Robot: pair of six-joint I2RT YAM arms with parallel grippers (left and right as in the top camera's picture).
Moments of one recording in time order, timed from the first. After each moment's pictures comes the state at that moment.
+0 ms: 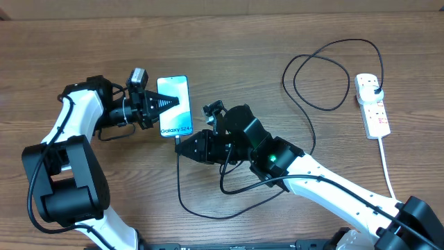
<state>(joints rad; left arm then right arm) 0.19 1.90 1.28 -1.20 1.54 0.18 0.81 1.50 0.95 0.06 -0.56 1.10</state>
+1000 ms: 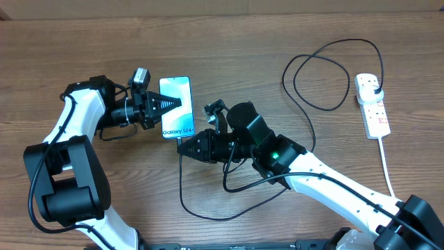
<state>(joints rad) 0.18 1.90 1.29 -1.23 1.54 0.24 0.78 1.50 0.95 0.06 -0.63 1.06</state>
